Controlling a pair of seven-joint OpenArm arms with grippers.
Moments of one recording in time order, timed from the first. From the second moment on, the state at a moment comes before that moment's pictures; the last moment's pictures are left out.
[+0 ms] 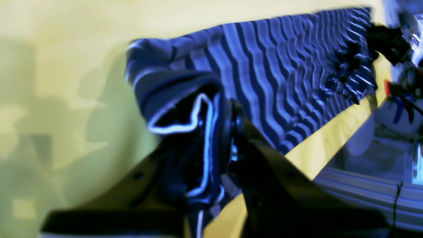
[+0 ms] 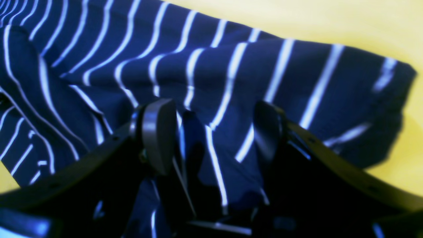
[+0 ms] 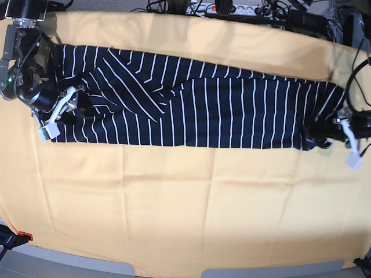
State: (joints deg) left arm -10.7 -44.8 -7.3 71.0 -88.6 -35.3 79.9; right arm -8.0 24.5 17.9 93.2 43.7 38.9 -56.1
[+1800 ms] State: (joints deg) left arm -1.7 -18.3 -5.2 85.9 -74.0 -43.5 65.2; right arm -3.6 25.9 23.5 100.3 38.0 36.5 -62.2
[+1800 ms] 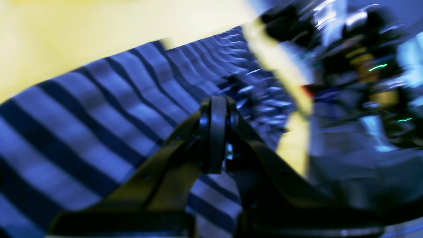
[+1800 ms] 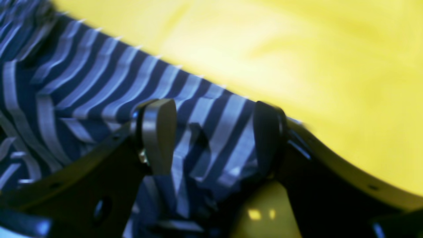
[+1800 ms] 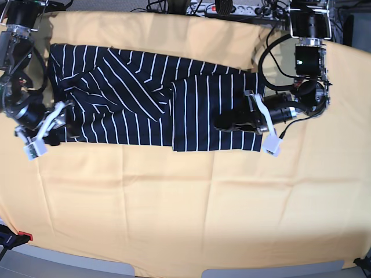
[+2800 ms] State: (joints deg) left arm -0.8 -21.9 -5.2 86.0 -52.2 -34.6 57.3; right arm -12.0 18.6 37.8 83.8 51.5 39.0 -63.4
